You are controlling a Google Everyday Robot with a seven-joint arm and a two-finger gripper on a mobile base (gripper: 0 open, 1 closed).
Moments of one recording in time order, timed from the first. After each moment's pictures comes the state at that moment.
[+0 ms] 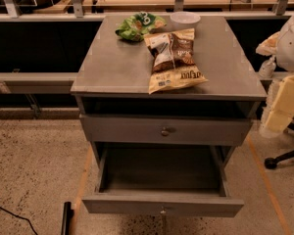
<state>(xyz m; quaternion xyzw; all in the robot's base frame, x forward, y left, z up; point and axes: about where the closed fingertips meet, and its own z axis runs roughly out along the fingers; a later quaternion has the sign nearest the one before) 0.438 -0.217 0.976 -0.60 0.78 -0.03 0.16</state>
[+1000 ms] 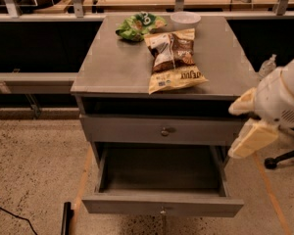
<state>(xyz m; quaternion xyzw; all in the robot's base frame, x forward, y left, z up) 0.432 -0.201 0.882 -0.60 0.77 0.05 0.19</state>
